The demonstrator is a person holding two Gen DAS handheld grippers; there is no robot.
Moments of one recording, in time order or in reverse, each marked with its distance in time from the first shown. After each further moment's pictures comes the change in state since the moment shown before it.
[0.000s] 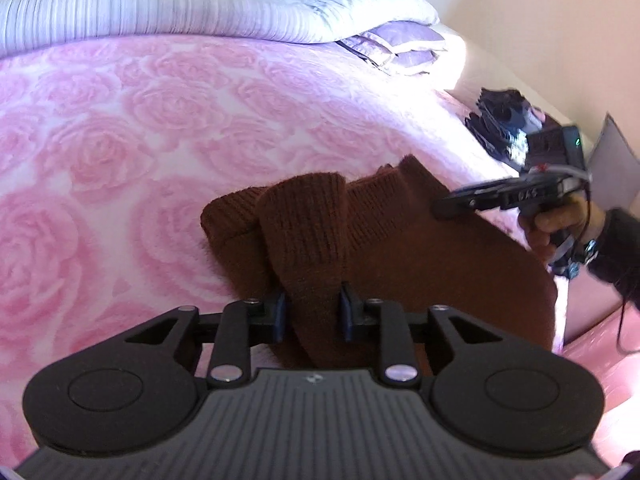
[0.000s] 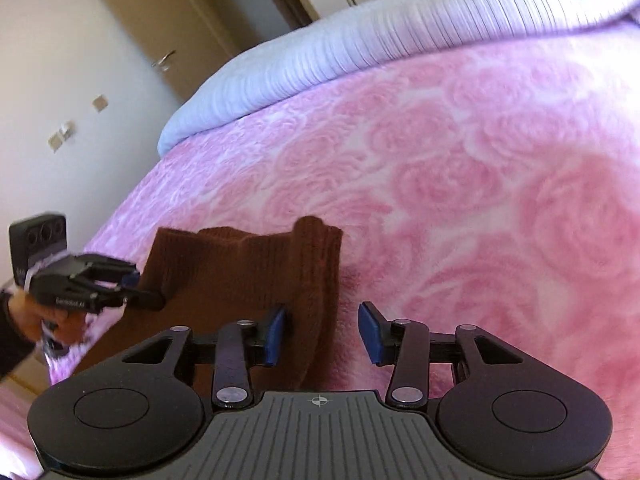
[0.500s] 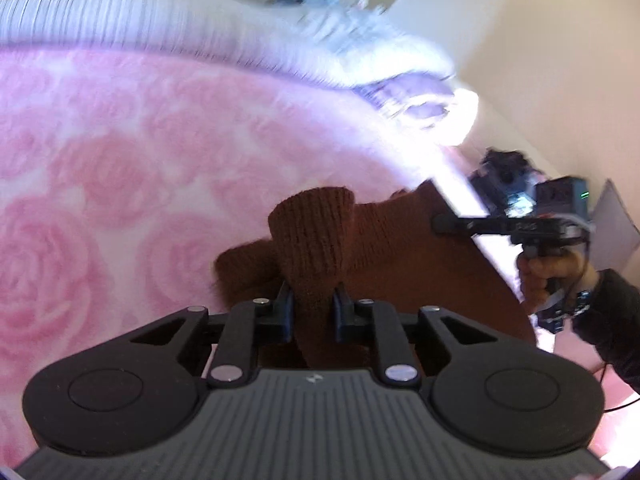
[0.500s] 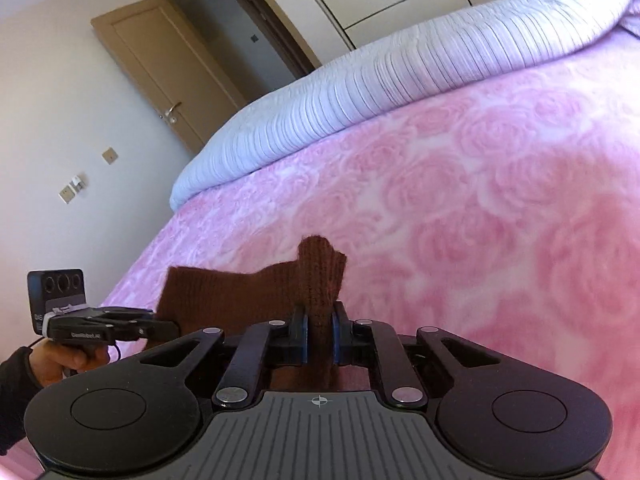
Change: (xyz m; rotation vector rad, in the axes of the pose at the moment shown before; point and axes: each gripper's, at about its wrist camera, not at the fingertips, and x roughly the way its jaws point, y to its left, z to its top) left arm 0.004 0.021 0.010 -0.130 -0.077 0.006; right arm -0.008 0.010 0.021 -0.006 -0.130 -0.007
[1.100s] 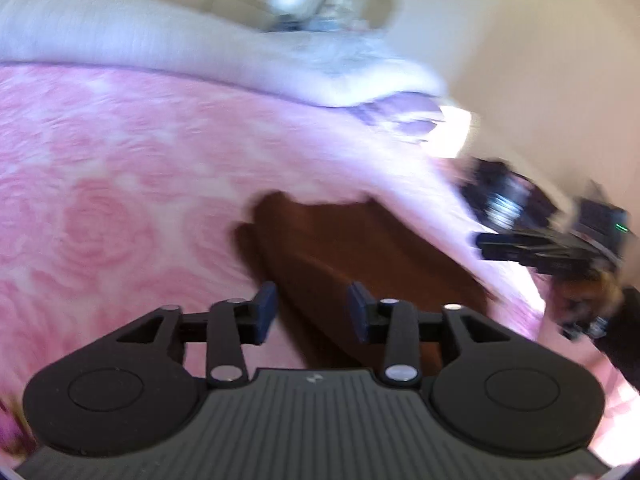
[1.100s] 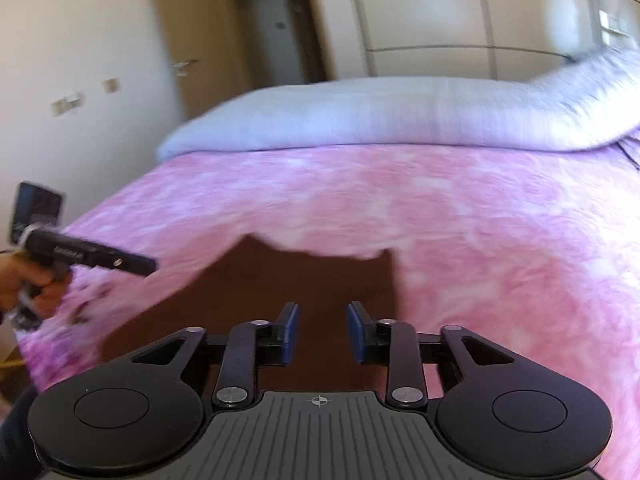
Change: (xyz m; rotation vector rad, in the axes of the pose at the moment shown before) left arm -0.114 -0.033 -0.069 0.118 -0.118 -0.078; right arm -0.087 0.122 -0.079 -0.327 -0.038 -0.147
